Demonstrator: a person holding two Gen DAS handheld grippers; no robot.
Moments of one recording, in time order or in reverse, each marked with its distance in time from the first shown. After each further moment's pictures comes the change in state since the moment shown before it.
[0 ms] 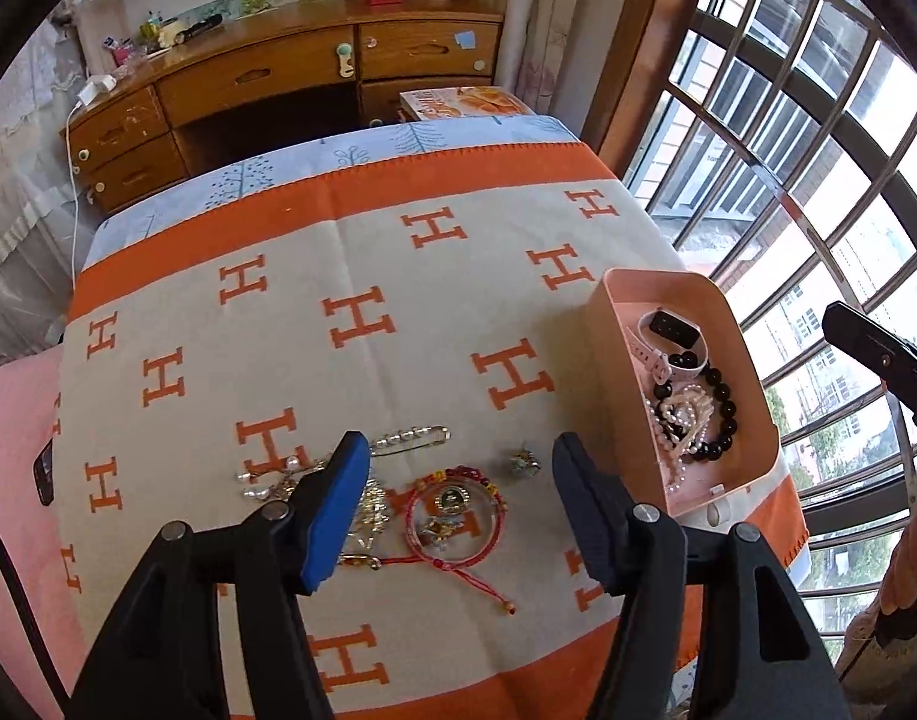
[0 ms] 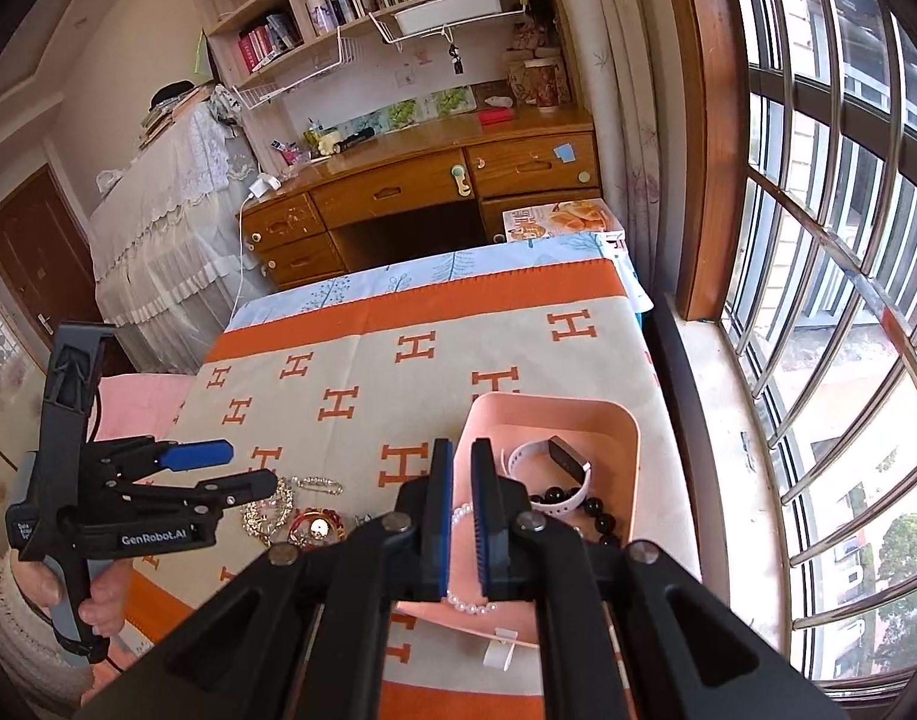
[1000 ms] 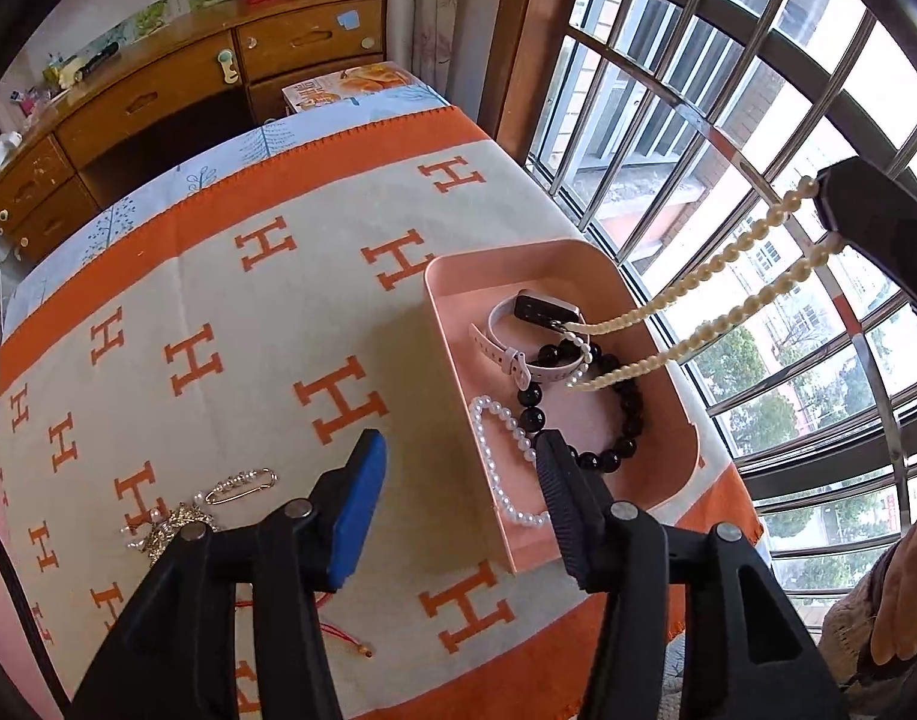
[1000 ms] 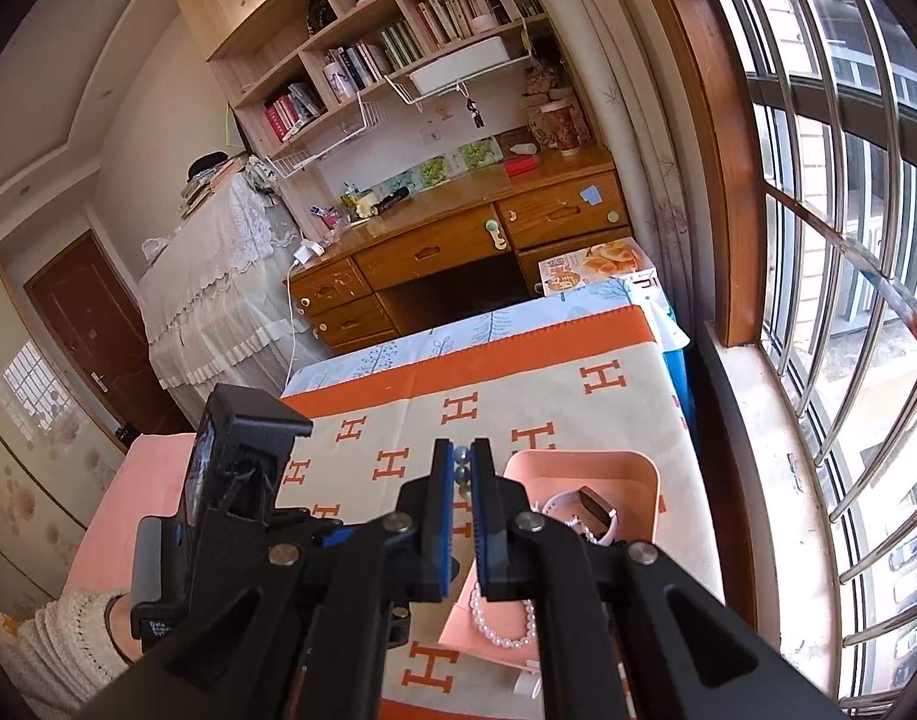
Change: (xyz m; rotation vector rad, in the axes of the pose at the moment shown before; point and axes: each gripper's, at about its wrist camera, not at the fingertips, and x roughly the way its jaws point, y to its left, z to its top) left arm 0.037 -0.105 0.022 0.164 0.074 -0.097; right arm -0.033 -0.022 0.015 0.071 -0.143 0.156
